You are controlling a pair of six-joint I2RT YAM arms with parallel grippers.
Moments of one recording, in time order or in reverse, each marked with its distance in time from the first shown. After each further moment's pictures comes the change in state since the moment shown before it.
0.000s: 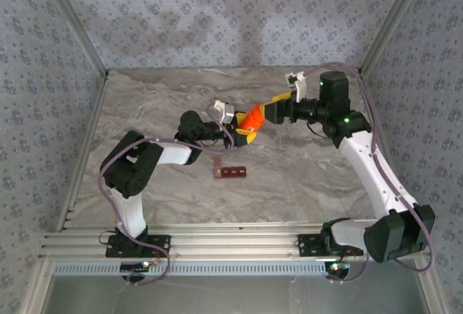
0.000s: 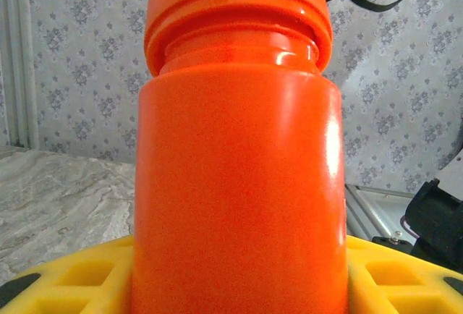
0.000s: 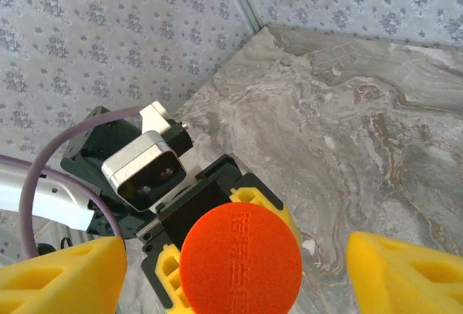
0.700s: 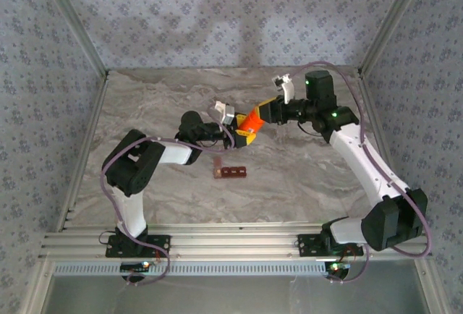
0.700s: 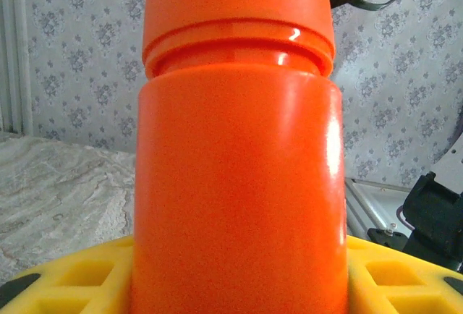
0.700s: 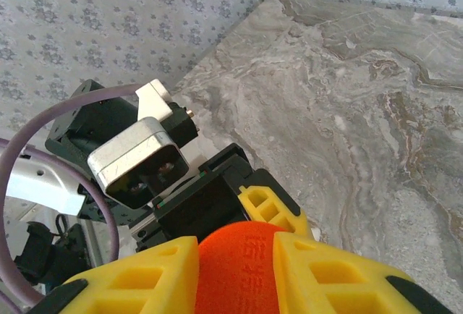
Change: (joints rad) left arm 0.005 0.024 0.002 -0.005 0.018 -0.005; right arm 0.077 0.084 0.033 -0.034 0.046 -0.047
